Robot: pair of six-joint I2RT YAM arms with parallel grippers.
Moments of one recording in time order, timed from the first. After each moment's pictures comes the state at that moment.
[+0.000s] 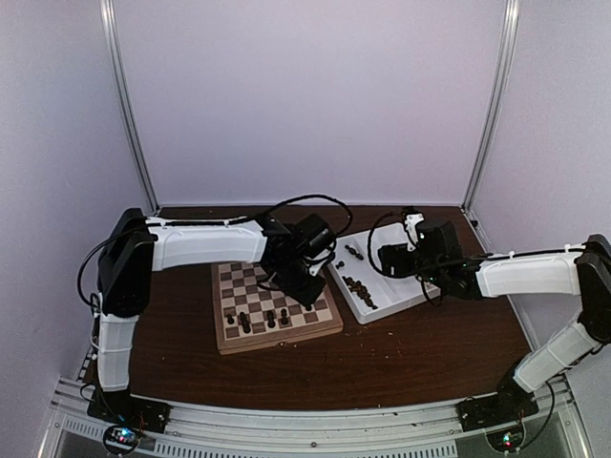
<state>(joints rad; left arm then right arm) -0.97 2.12 1.71 -0.79 -0.09 -0.26 0.61 1.45 0.73 0.21 0.31 0.27</state>
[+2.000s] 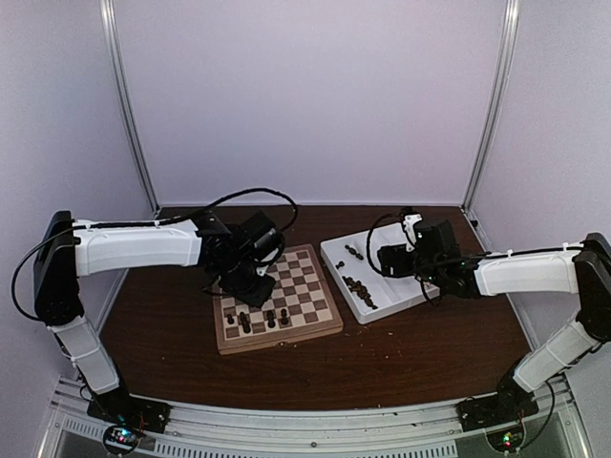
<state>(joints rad) -0.91 1.74 1.34 -0.82 -0.19 -0.38 0.61 1.46 0.75 0.19 0.31 0.27</state>
